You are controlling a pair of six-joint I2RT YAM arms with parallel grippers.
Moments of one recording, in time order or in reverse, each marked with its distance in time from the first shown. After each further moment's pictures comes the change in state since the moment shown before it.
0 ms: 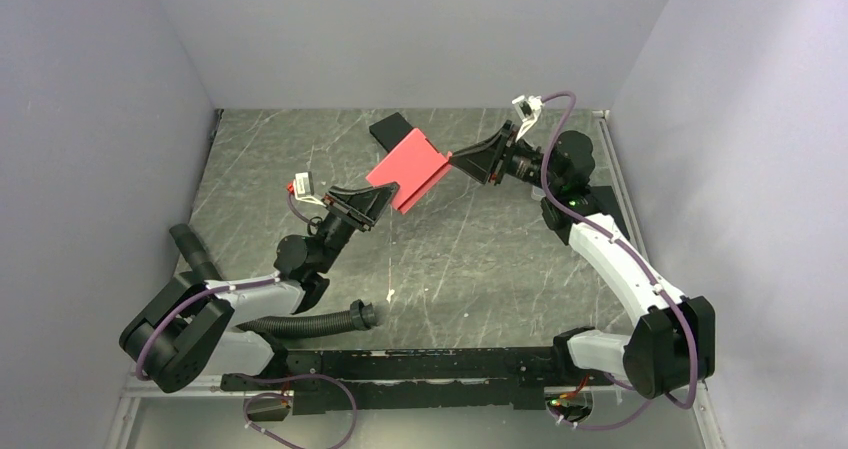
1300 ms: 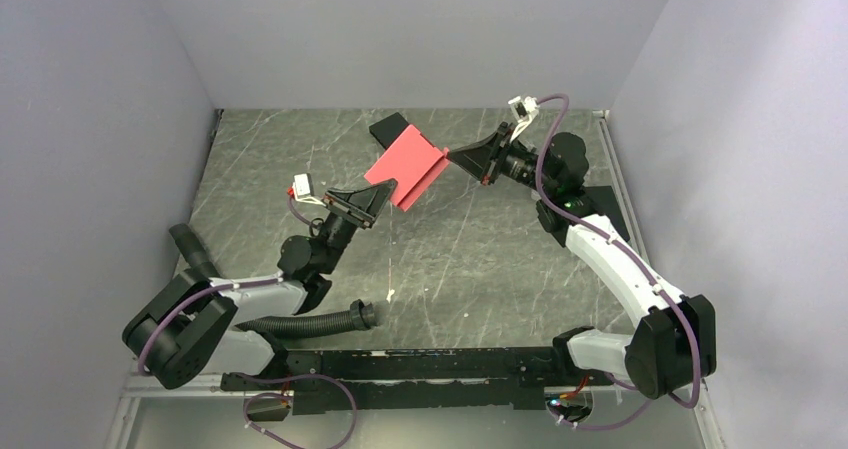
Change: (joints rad) left arm -0.023 0.014 0.000 0.000 -0.093 -0.045; right arm 0.049 0.000 -0.002 -0.020 0.099 -0.040
